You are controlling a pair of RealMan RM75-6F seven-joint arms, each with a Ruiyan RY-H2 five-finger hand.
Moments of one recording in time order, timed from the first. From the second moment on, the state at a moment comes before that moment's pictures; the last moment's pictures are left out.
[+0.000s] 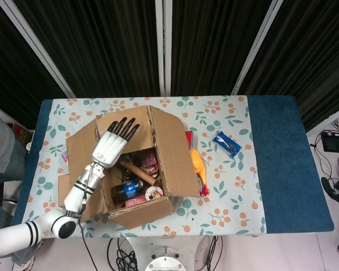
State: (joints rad) left arm -0.70 -1.50 -0.29 -1.51 1.31 1.05 0.64; right arm 0.04 -0.93 0.15 -1.66 -1.59 1.70 0.21
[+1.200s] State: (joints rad) left arm -1.02 -1.67 -0.42 -0.70 1.36 1.14 0.50; right arm 0.02 -0.88 0.15 -1.71 -1.60 1.73 0.18
